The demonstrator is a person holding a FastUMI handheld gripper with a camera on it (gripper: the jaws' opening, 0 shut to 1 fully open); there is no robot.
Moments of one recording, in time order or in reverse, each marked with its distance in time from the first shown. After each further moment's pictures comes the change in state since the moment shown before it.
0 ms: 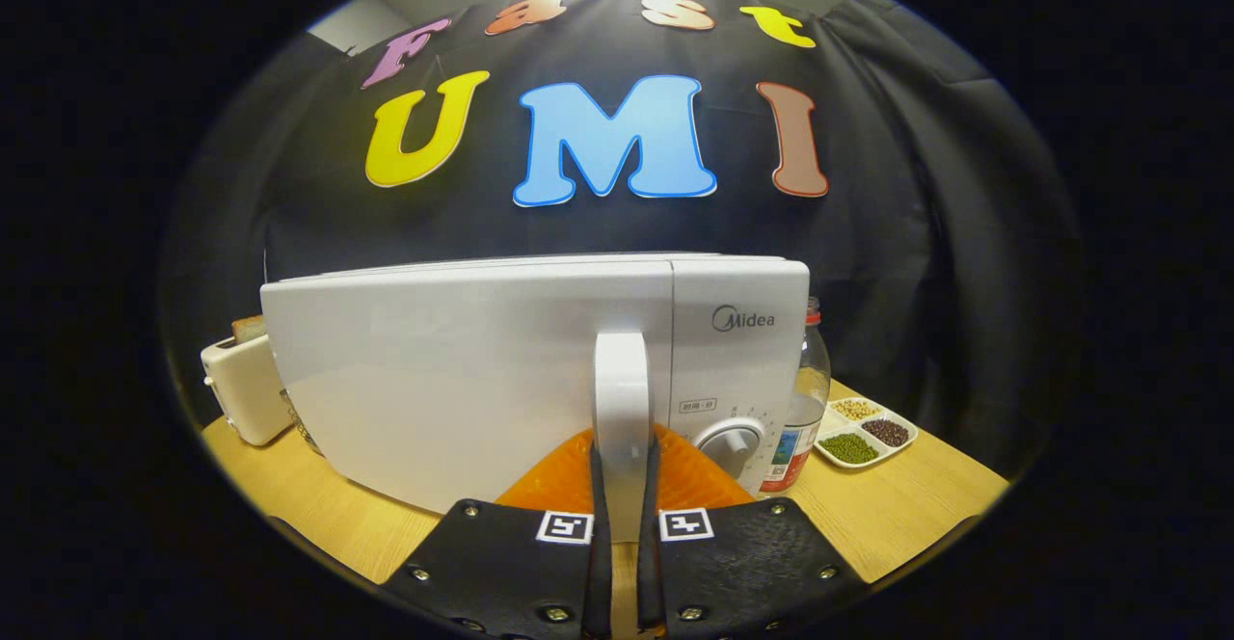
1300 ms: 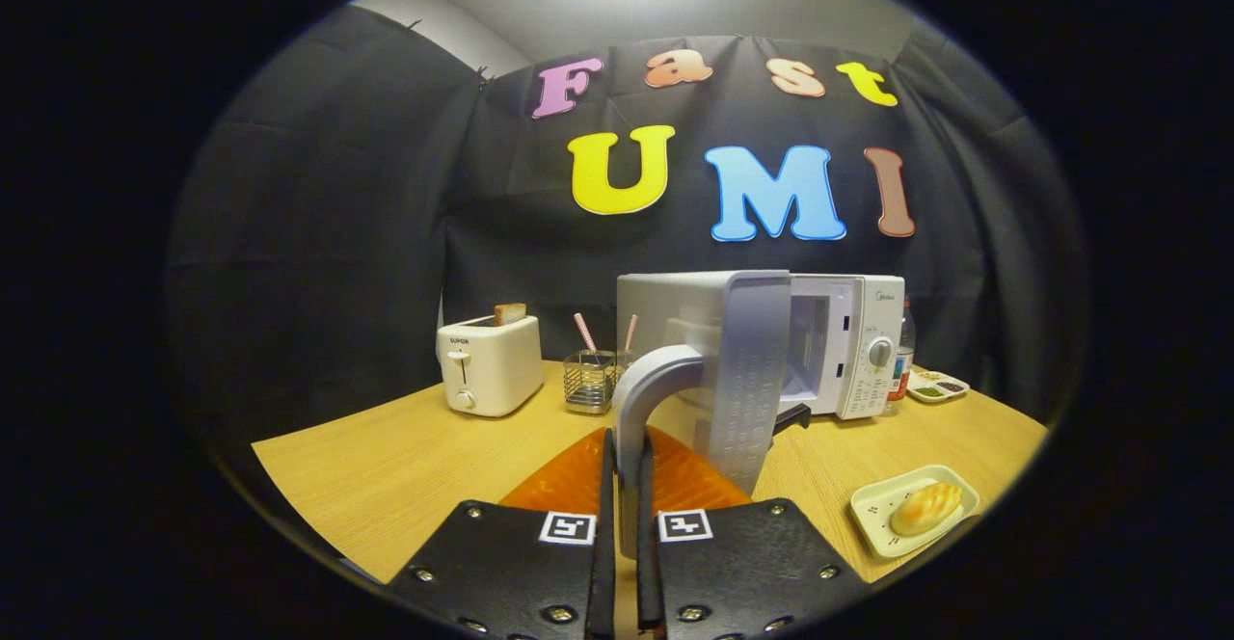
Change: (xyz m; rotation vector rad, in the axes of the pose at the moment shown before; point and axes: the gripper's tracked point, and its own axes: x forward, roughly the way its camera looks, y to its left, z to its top) arm -0.261 0.245 -0.052 -0.077 -0.115 0.241
